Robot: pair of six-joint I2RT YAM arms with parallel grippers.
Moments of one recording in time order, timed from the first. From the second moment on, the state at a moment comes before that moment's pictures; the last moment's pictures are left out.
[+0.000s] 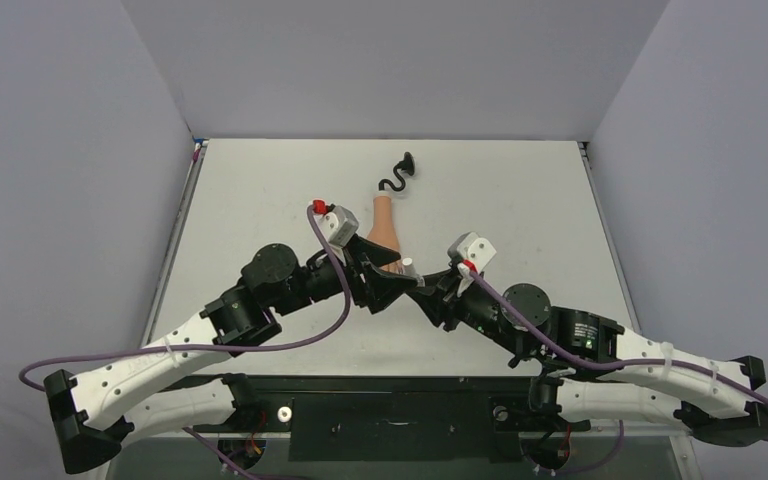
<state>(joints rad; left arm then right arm) -1.01 0.93 0.90 0.08 0.14 -0.40 1.30 0.81 0.97 -0.34 0.41 0.16</state>
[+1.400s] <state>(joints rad) -0.98 0.84 0.86 0.29 0.73 -0.38 1.30 0.68 0.90 -0.33 -0.15 0.17</state>
